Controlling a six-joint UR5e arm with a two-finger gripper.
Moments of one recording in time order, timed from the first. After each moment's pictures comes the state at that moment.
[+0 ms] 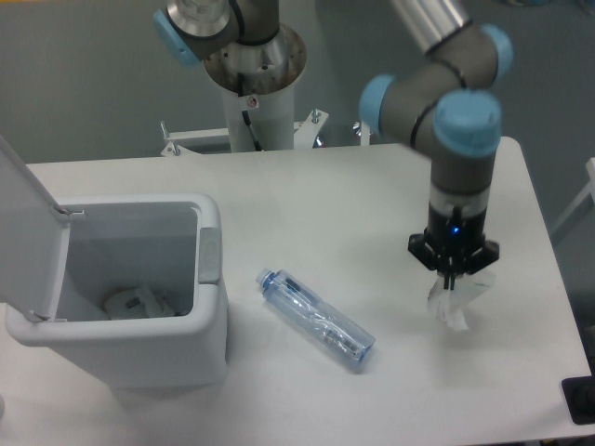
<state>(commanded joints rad) 2.72 -1.79 -1.62 -0.79 1.15 0.53</state>
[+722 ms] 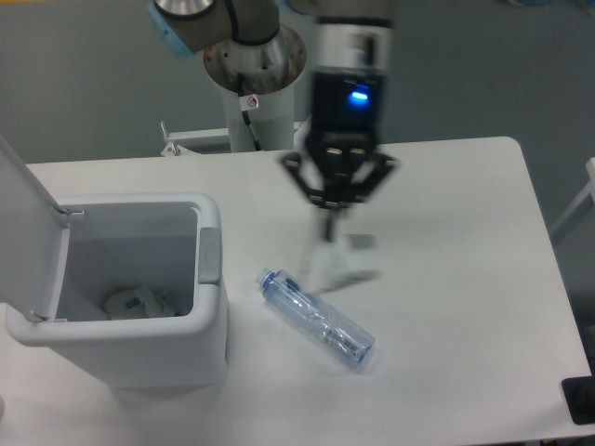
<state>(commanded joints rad) 2.30 -1.59 -1.59 -0.79 1.14 0.04</state>
